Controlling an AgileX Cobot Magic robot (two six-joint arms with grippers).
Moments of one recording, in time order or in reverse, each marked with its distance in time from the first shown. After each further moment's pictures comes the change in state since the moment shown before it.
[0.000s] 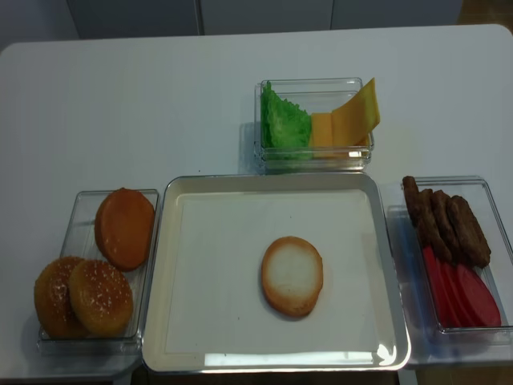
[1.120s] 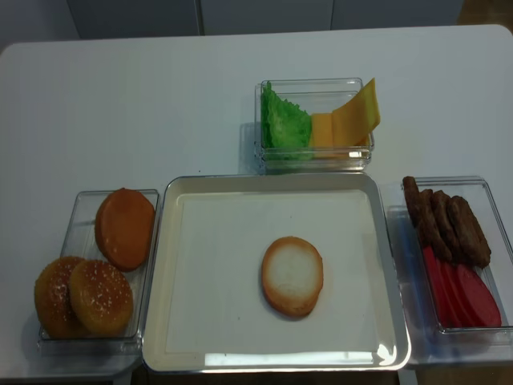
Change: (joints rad) left arm 0.000 0.000 0.000 0.000 -0.002 0.000; right arm 0.000 0.000 0.000 0.000 0.000 -0.002
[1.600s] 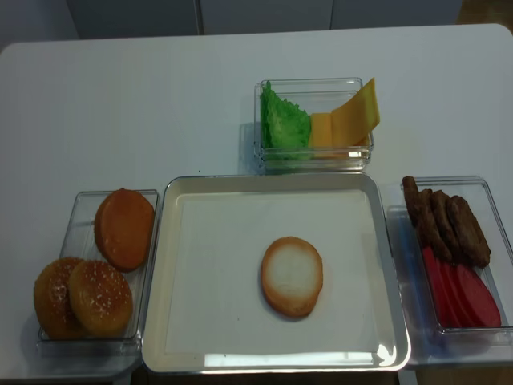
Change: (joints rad) left arm 0.000 0.000 0.000 0.000 0.000 0.000; right arm 0.000 0.000 -0.023 0.062 -0.063 0.034
